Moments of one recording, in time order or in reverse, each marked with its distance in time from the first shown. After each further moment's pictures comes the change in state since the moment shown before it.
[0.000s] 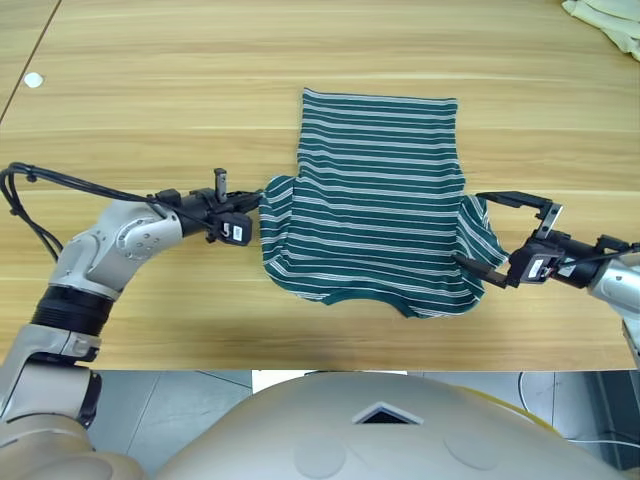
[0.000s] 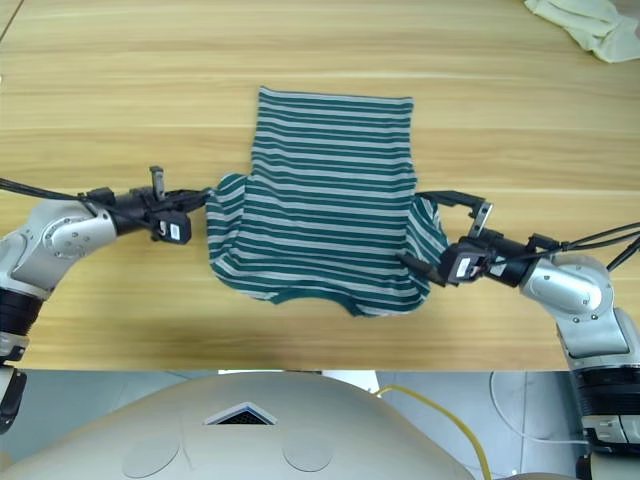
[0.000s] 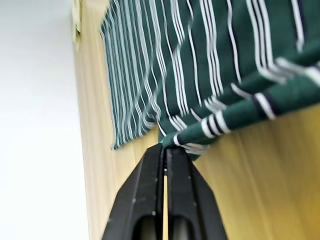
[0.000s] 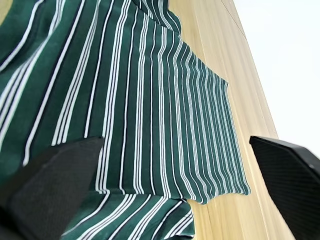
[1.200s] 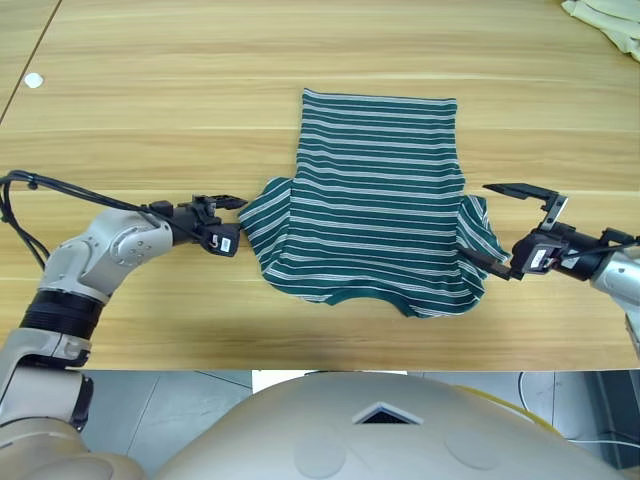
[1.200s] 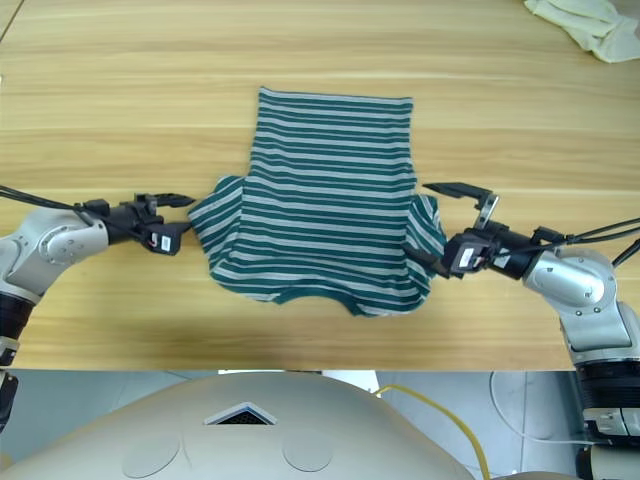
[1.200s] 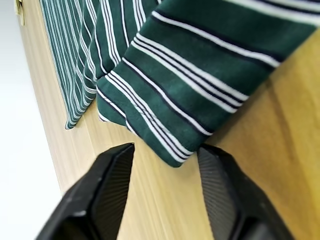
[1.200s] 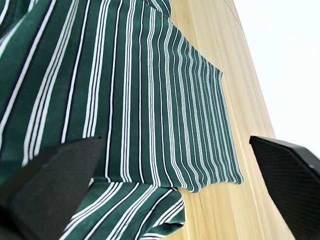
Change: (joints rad) left arm 0.017 0.050 -0.008 0.111 0.133 -0.026 -0.017; right arm -0.035 -0.006 0.001 0.035 -0.021 0.026 -0.020
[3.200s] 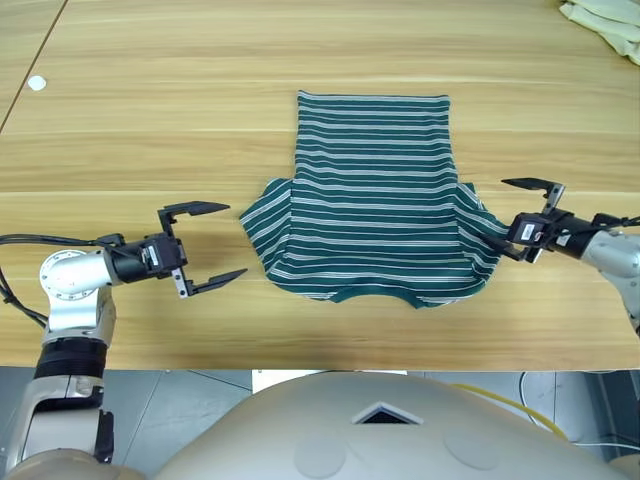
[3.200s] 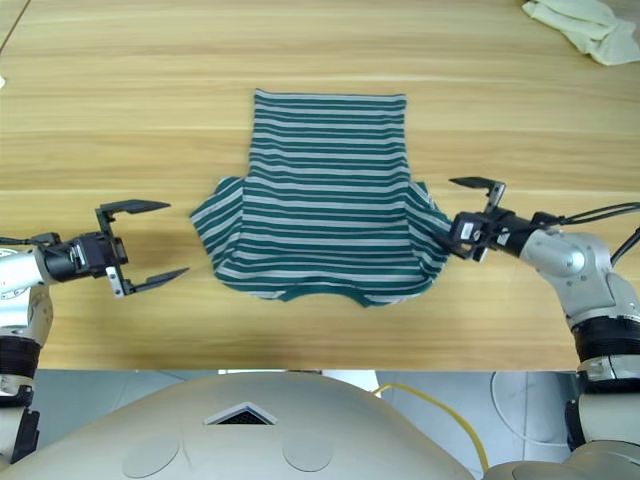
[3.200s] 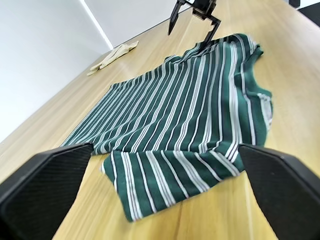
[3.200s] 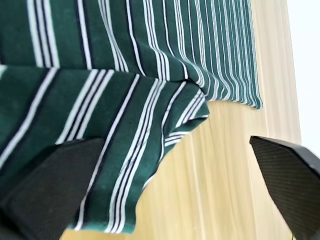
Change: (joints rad) left arm 0.215 -0.148 0.313 0.120 -0.947 -0.074 -0.681; right arm -0.218 -0.018 0.165 0.393 -0.199 0.020 -0.117
